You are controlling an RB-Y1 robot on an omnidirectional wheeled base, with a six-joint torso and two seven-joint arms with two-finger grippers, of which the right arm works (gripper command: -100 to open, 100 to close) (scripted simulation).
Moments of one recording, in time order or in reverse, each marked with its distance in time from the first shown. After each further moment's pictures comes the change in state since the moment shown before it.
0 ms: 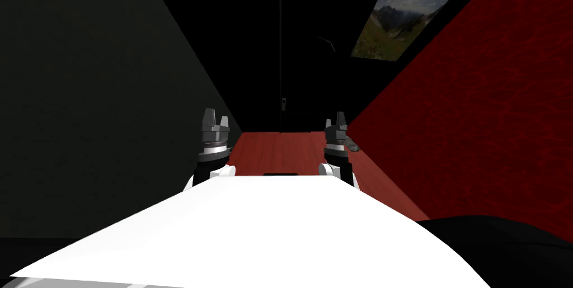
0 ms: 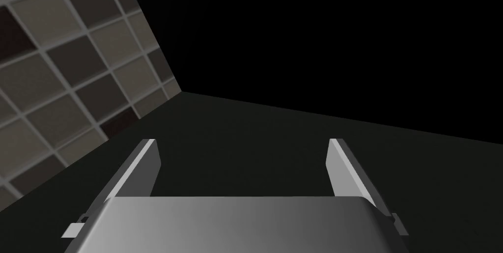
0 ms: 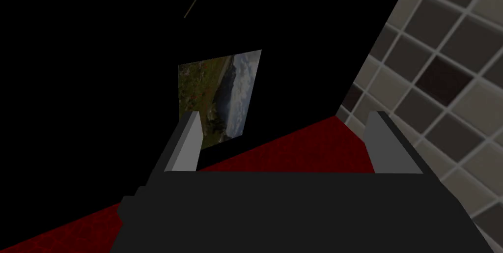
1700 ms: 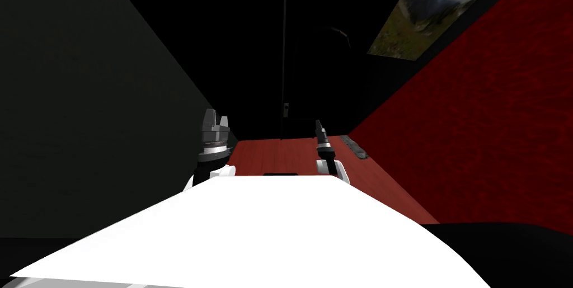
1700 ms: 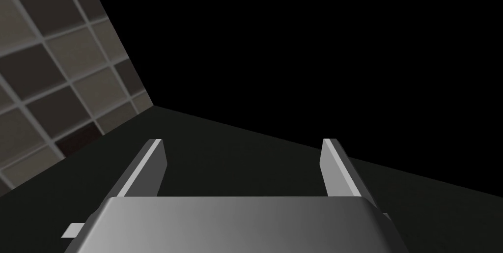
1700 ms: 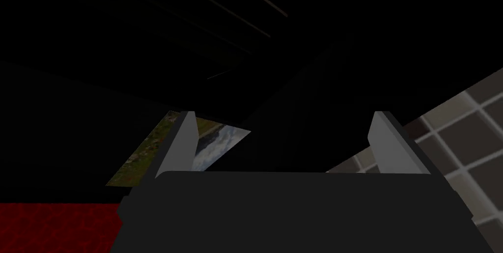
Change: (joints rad) arm -0.163 -0.056 -0.065 0.345 0.307 -0.036 0.193
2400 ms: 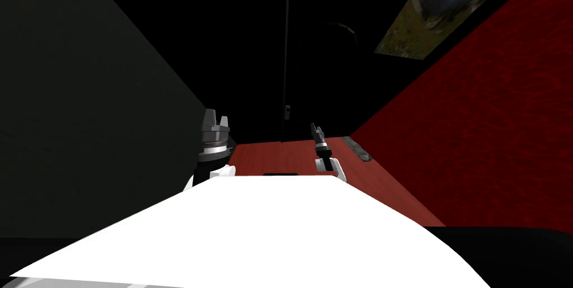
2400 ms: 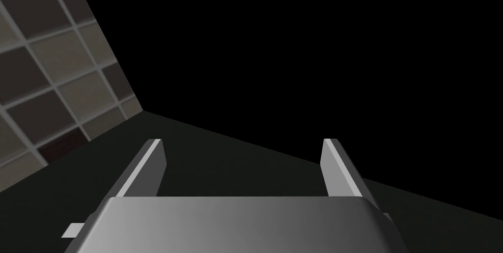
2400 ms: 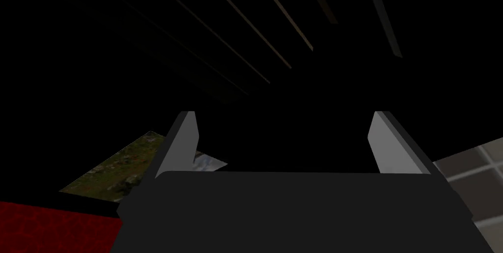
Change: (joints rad) arm -0.069 -0.010 -0.029 0.139 0.136 -0.008 0.083
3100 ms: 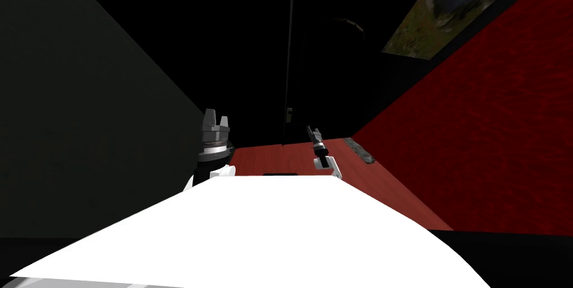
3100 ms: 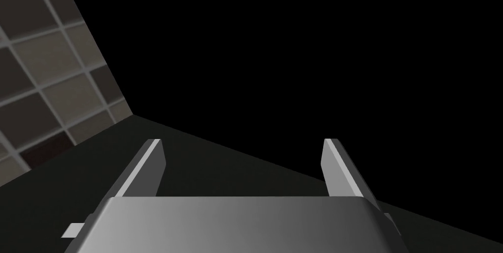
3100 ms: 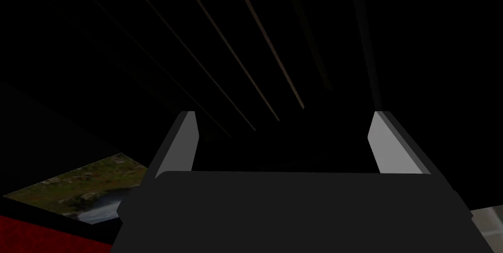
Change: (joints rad) arm -0.077 0.004 -0.030 0.158 0.136 -0.016 0.087
